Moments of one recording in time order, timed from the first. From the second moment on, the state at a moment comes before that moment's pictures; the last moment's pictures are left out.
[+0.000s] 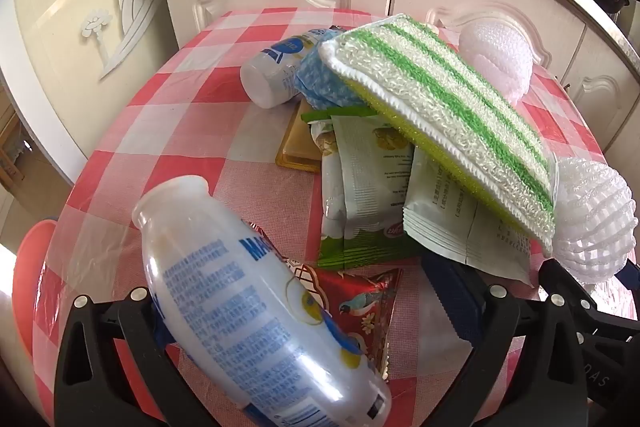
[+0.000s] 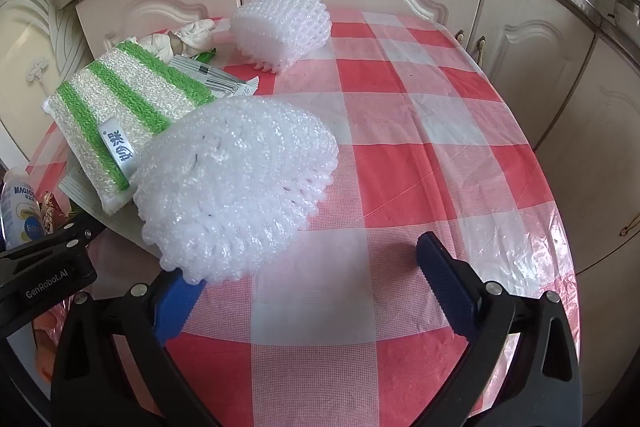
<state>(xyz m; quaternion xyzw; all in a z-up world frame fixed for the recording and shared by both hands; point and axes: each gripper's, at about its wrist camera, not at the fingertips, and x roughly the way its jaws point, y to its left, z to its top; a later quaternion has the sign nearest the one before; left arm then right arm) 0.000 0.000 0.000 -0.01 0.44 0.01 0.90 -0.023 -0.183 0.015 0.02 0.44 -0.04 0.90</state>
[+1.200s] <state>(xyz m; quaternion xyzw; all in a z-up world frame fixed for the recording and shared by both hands) -0.077 0.001 0.052 0.00 0.37 -0.02 0.93 -0.091 -0.169 0.054 0.00 0.39 -0.03 0.92</state>
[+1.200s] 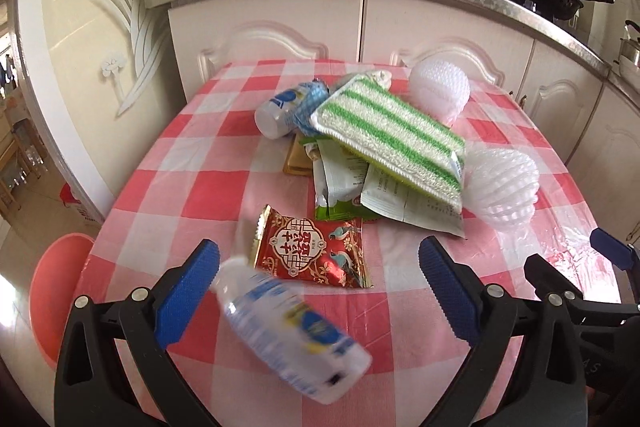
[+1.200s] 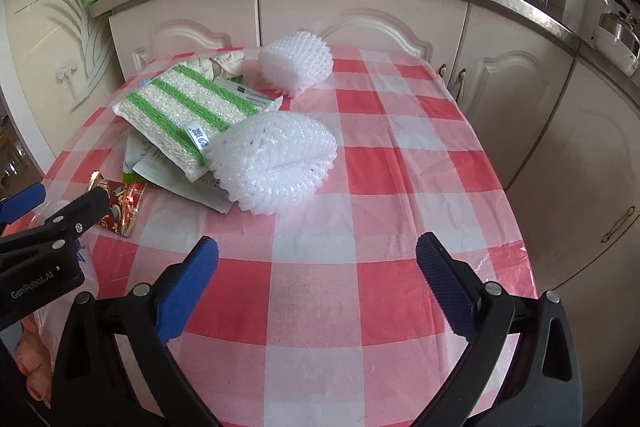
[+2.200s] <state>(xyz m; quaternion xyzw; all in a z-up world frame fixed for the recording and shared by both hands) -0.146 0.125 0.073 0.00 0.22 0.03 0.97 -0.135 -0.148 0.076 -0.01 0.35 -0.01 0.94</state>
